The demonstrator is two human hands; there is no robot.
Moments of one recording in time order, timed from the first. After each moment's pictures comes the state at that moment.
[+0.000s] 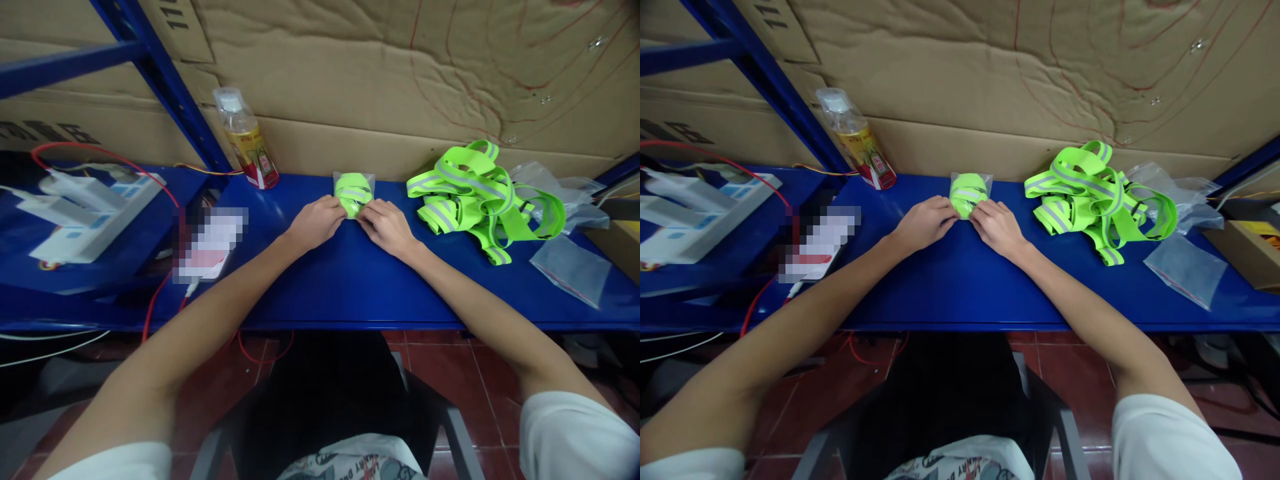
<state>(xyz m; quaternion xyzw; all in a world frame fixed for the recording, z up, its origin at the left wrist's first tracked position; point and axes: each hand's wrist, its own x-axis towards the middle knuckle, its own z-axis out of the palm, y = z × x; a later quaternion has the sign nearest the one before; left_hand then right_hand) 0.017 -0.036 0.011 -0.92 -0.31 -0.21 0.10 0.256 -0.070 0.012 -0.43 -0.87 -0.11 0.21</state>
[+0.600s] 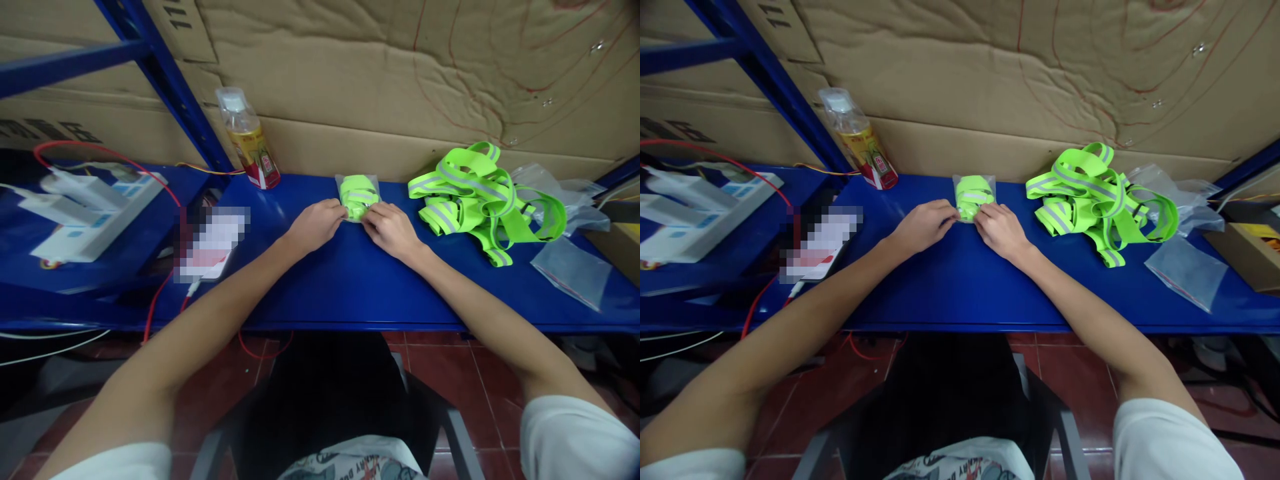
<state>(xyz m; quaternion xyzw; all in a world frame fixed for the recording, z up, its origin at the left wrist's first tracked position) 0.017 -0.046 0.020 -0.91 -0.35 -0.20 0.03 0.256 -0.077 0.019 -0.45 -0.87 -0.12 0.16</state>
